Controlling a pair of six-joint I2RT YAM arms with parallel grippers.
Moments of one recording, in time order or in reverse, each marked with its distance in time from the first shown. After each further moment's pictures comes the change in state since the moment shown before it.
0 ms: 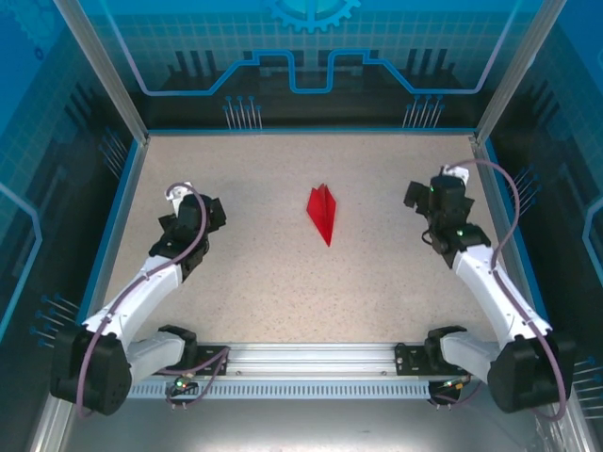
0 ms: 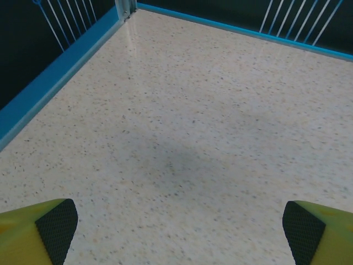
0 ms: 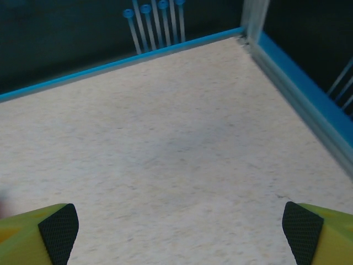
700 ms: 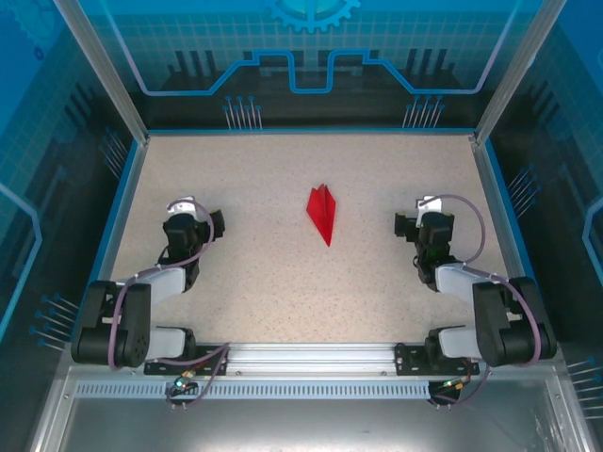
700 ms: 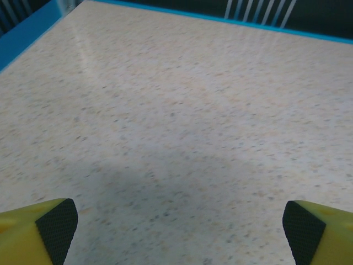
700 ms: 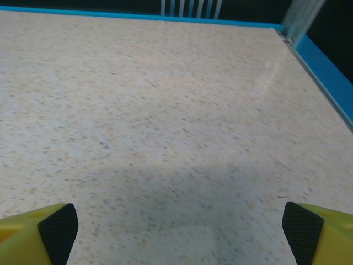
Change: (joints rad) left arm 0.207 0.254 -0.288 0.724 0.378 0.200; right arm -0.024 0.278 -0.403 0.805 -0.140 -0.330
